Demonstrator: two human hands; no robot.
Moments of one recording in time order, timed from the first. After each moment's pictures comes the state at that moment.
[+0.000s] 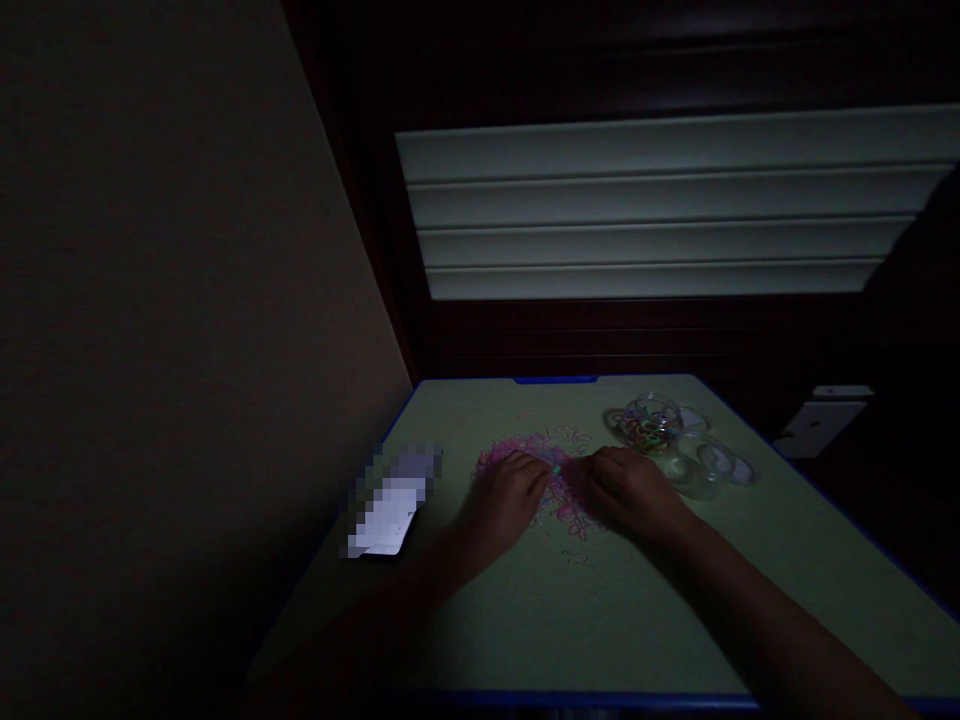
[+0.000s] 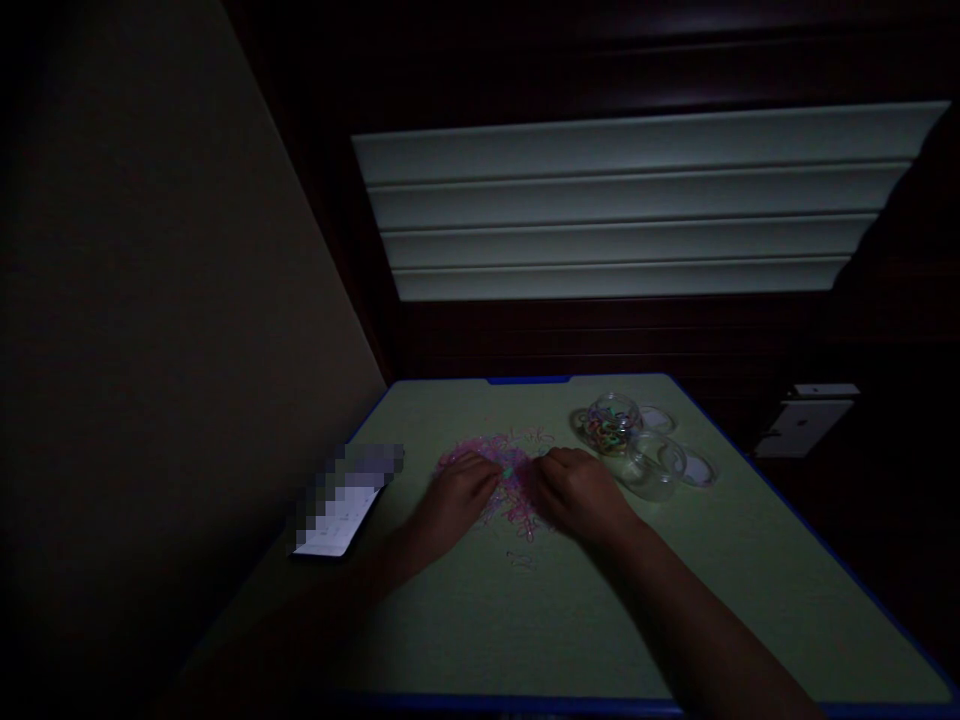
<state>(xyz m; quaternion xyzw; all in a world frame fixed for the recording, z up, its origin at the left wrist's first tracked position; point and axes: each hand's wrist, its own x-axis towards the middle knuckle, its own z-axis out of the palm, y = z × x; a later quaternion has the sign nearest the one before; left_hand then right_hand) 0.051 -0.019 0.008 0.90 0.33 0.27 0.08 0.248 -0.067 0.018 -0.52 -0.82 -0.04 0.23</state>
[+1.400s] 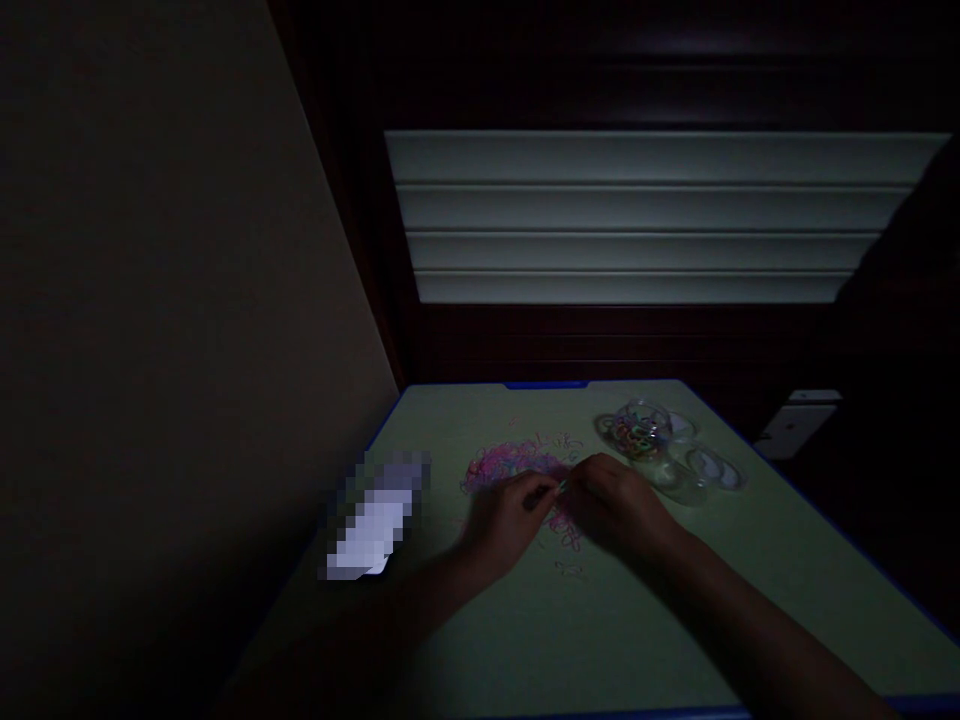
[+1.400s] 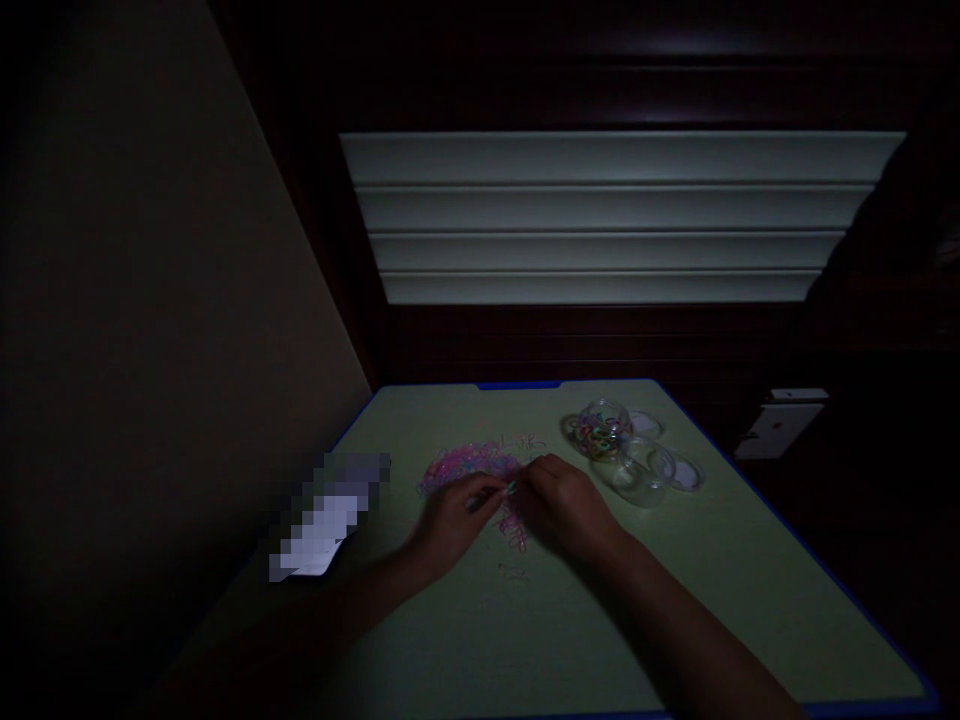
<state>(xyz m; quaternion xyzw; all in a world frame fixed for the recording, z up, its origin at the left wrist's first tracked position) 0.064 -0.026 -0.008 0.82 0.37 0.35 0.27 0.236 -0.070 0.019 -0.49 -0.81 0.03 0.32</state>
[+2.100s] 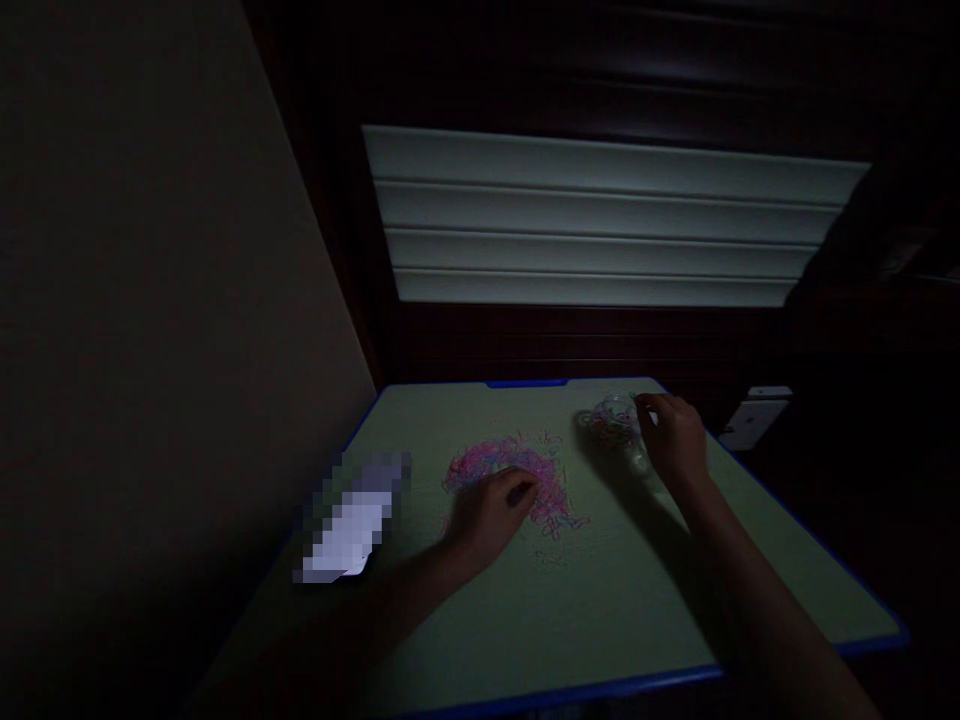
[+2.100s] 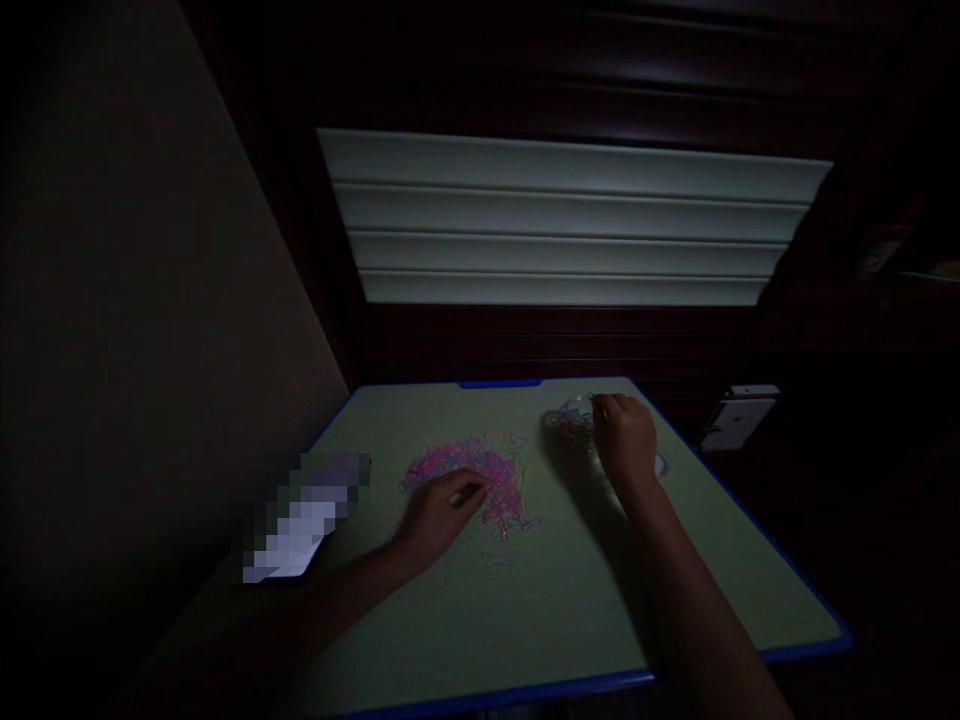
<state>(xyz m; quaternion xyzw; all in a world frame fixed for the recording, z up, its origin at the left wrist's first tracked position) 0.063 -0.026 -0.008 0.83 0.35 0.35 0.27 0.328 -0.047 0.036 -0.70 -0.58 -0.27 0.32</state>
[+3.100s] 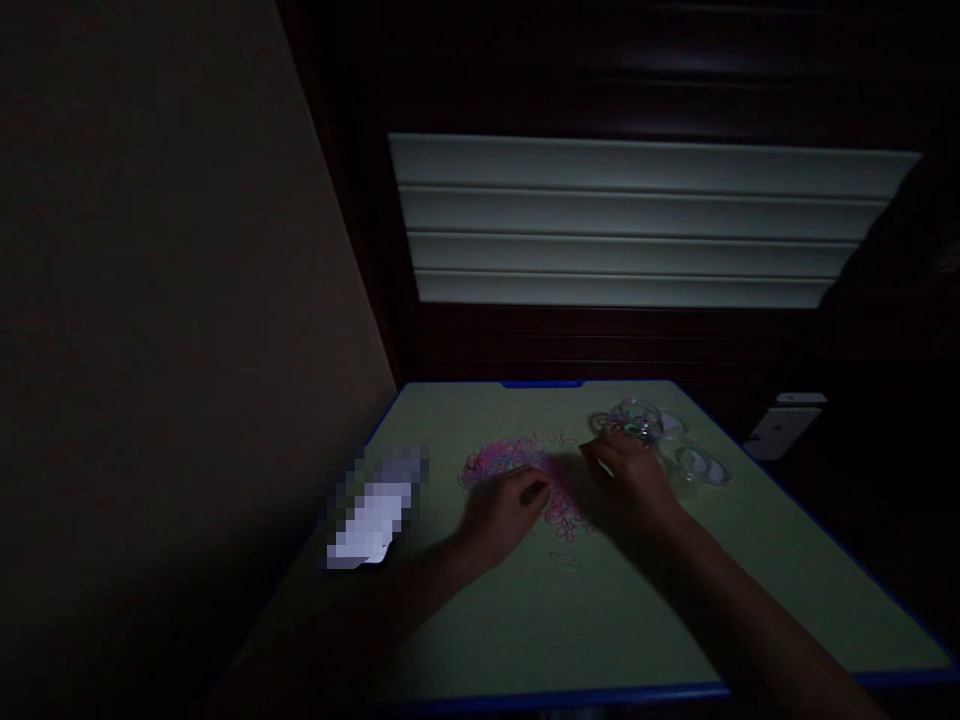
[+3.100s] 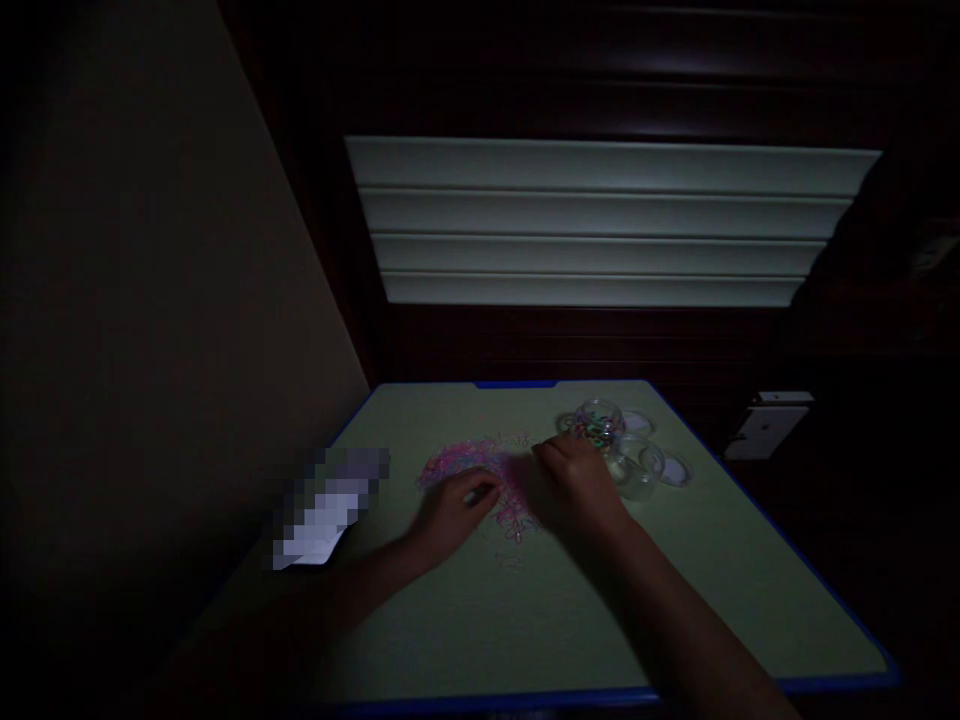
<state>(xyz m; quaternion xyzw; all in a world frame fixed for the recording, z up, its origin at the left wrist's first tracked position) 0.061 -0.025 -0.009 0.84 0.35 0.33 0.24 0.256 -0.064 0.026 -0.55 -0.77 -0.13 0.28</state>
